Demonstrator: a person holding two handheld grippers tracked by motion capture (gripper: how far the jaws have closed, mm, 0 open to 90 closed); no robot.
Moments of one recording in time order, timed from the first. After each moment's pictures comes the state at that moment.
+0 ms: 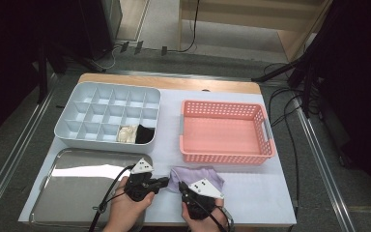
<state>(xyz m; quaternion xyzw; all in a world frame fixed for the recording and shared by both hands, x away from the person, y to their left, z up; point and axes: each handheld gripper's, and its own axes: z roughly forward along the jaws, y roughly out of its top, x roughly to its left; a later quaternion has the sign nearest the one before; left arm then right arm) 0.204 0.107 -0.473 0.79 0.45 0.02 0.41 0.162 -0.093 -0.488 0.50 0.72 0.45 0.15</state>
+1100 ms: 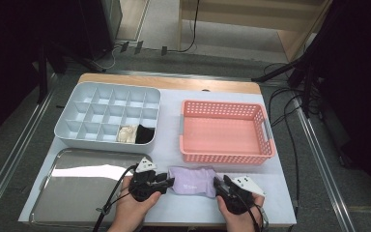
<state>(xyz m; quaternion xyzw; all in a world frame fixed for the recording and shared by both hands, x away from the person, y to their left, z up) 0.205 0.093 -0.473 0.77 0.49 0.03 0.41 0.179 -0.191 -0.499 0.57 0.67 0.42 0.19</state>
